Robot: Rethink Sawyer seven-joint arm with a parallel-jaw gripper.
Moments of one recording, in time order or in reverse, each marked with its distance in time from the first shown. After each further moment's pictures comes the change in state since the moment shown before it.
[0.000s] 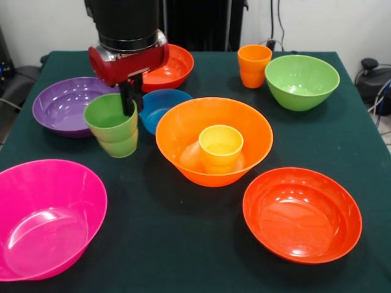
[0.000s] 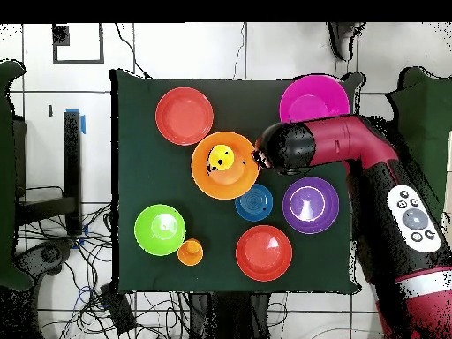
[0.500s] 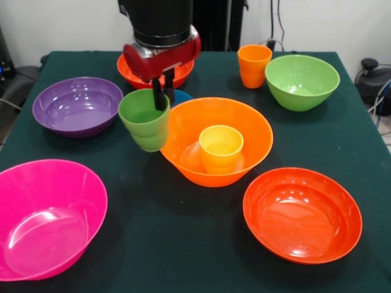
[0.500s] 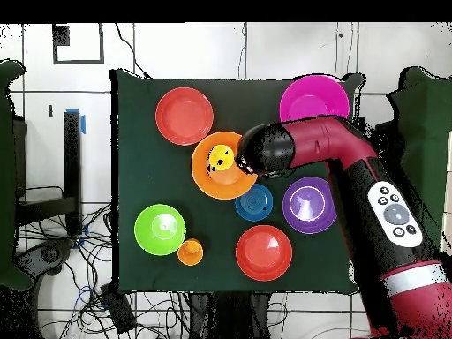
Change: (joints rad) arm 0.048 -0.020 -0.002 0.040 0.029 0.000 0.000
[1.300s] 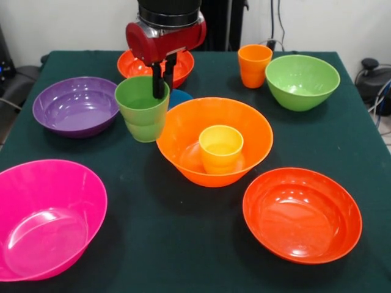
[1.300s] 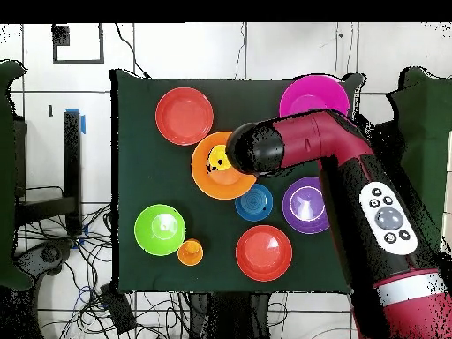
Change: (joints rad) arm 0.050 -0.072 -0.048 0.003 -0.005 0.000 0.000
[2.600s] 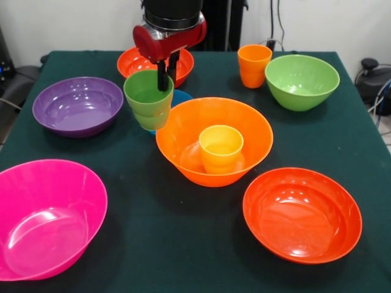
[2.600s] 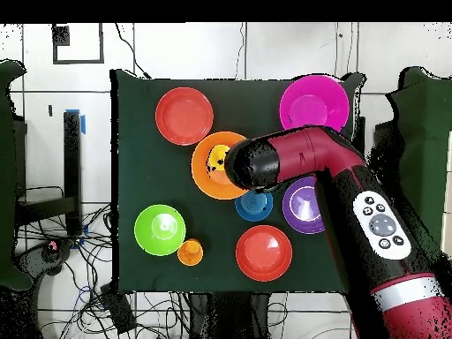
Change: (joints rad) arm 0.000 0.000 -0.023 0.081 0.004 0.000 0.000
